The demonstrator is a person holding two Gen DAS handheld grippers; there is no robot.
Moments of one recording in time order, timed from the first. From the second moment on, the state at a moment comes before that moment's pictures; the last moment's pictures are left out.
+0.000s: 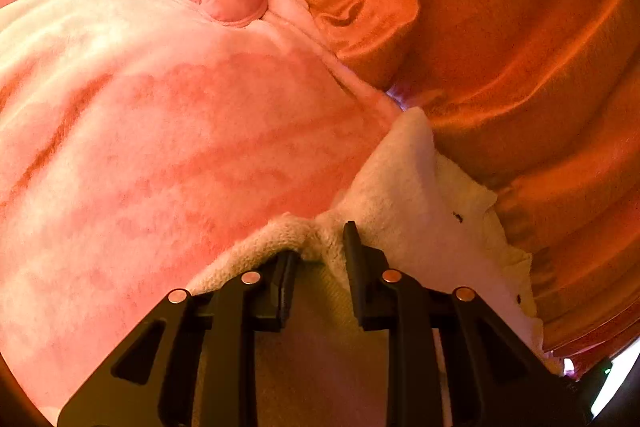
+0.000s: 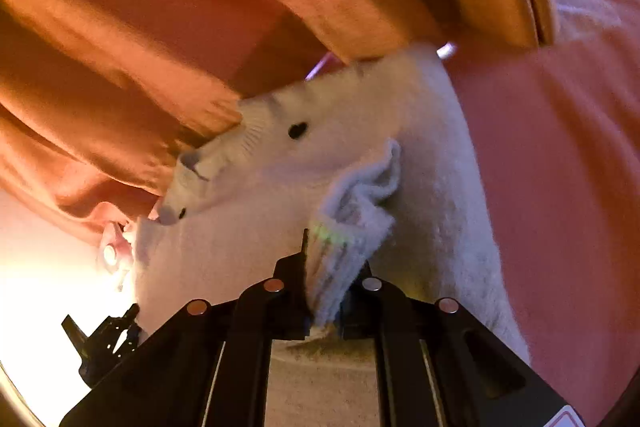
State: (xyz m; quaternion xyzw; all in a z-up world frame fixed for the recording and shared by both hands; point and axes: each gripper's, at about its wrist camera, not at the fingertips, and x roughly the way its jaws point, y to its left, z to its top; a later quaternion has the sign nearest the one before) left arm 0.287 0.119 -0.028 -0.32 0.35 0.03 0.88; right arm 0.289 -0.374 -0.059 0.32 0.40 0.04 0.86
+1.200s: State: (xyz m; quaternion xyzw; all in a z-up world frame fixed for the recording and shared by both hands) left arm 0.276 0.133 -0.028 -0.33 0.35 0.00 0.88; right arm 0.491 -0.004 -0.031 0.04 0.46 0.24 0.85
